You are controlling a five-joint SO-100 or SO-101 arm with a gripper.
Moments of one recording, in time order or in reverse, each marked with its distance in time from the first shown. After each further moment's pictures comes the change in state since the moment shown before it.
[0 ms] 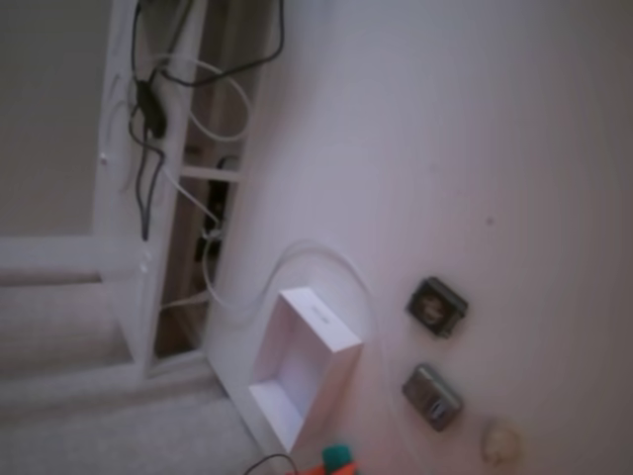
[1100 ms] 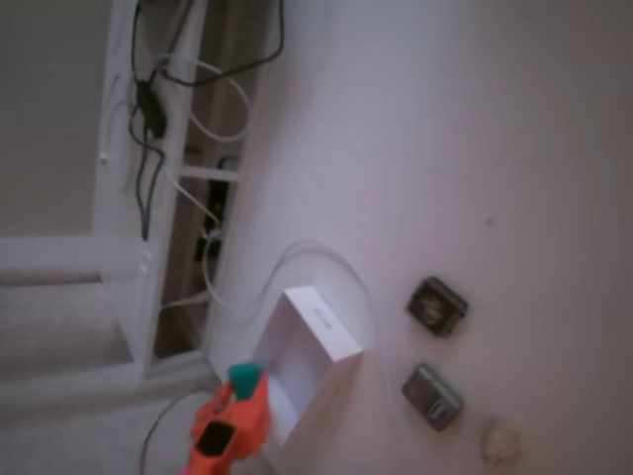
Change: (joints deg) arm 22.6 4.4 -11.2 -22.1 -4.3
